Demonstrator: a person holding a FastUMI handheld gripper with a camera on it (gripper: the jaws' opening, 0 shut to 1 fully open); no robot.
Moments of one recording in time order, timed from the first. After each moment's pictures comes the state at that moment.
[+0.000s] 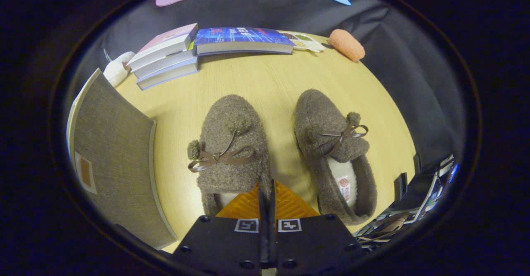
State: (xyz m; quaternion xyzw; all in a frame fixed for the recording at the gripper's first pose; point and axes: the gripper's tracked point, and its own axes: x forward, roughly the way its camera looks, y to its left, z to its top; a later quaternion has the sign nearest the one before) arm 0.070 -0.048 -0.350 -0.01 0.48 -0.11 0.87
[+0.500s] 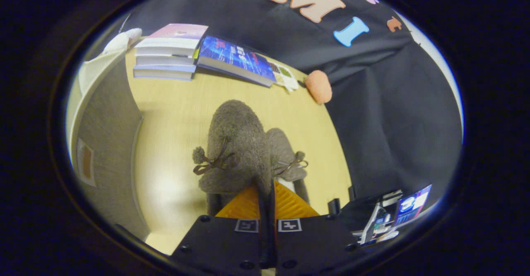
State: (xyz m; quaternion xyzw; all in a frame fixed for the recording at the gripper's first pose) arm 0.067 -0.055 -0.252 -0.22 0.41 -0.20 0.86
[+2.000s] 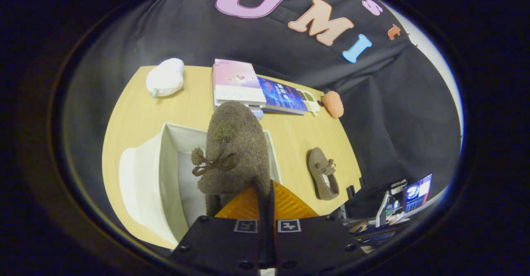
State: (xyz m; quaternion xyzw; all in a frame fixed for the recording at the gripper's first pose) arm 0.045 0.196 -0.158 -0.15 0.42 -0.18 0.87
